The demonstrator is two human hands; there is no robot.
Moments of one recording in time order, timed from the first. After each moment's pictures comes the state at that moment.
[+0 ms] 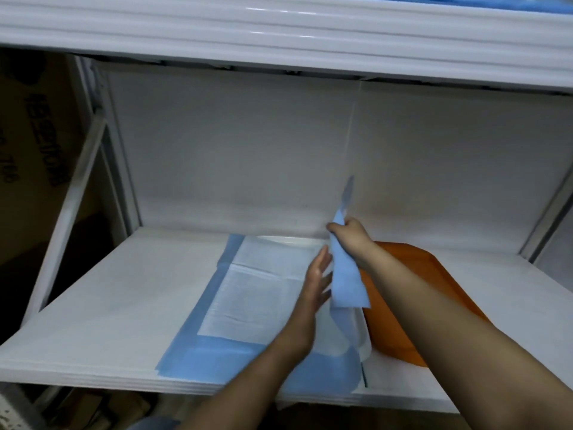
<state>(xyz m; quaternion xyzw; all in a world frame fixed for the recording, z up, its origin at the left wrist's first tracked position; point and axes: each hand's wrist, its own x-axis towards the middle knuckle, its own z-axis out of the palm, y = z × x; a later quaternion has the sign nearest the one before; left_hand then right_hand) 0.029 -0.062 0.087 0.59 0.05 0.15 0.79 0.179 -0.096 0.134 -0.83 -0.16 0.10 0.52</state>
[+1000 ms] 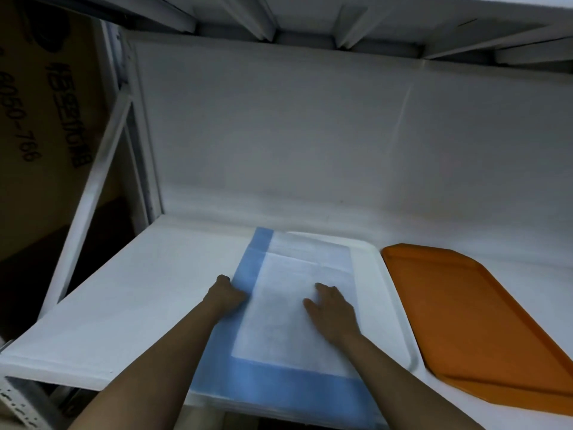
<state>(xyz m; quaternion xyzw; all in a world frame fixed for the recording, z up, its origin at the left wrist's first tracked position) 0.009 0.180 -0.003 0.77 0.42 0.02 0.48 0.120 -0.025 -0.021 -0.92 -0.28 0.10 0.24</state>
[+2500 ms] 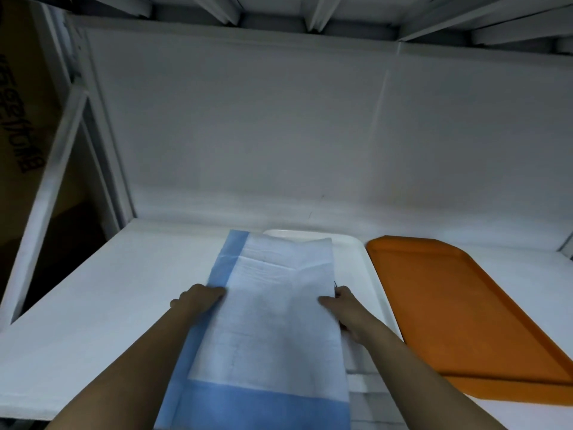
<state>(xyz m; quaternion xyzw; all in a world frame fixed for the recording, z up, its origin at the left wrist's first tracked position) 0.039 0.202 -0.029 0.78 0.48 -0.04 0.40 0.151 -0.063 0.006 -0.77 -0.09 0.30 0.56</state>
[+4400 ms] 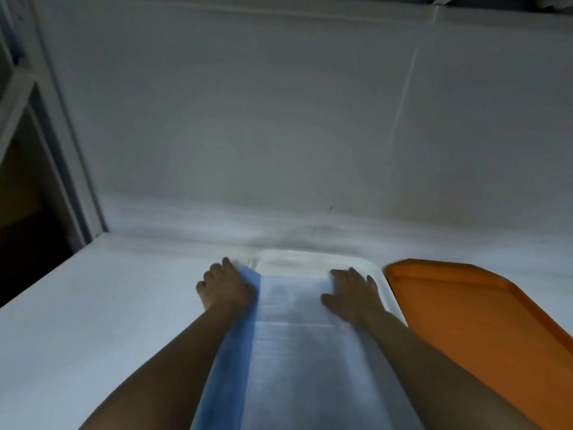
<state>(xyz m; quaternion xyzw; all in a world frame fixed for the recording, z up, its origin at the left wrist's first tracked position) 0.182 0.195 -0.040 0.89 0.42 0.10 0.14 0.311 -0.008 -0.036 -0.95 -0.31 0.05 0.07</state>
